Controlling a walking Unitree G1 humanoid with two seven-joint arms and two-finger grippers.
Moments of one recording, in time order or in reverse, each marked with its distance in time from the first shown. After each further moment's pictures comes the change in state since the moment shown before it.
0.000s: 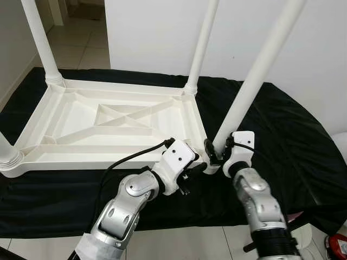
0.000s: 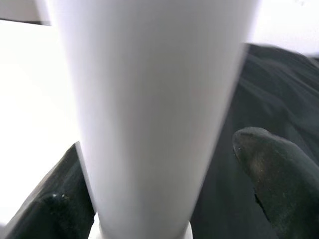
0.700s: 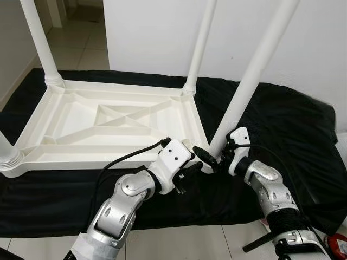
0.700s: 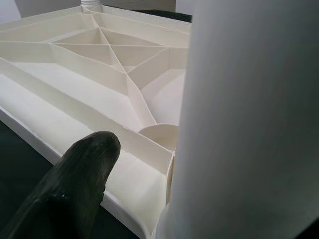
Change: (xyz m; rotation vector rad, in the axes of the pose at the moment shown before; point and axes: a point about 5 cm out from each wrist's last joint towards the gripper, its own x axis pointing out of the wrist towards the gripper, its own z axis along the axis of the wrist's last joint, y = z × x) left arm -0.004 0.006 0.000 0.013 0.005 0.015; right arm 0.019 -0.003 -0.012 -0.021 0.032 0.446
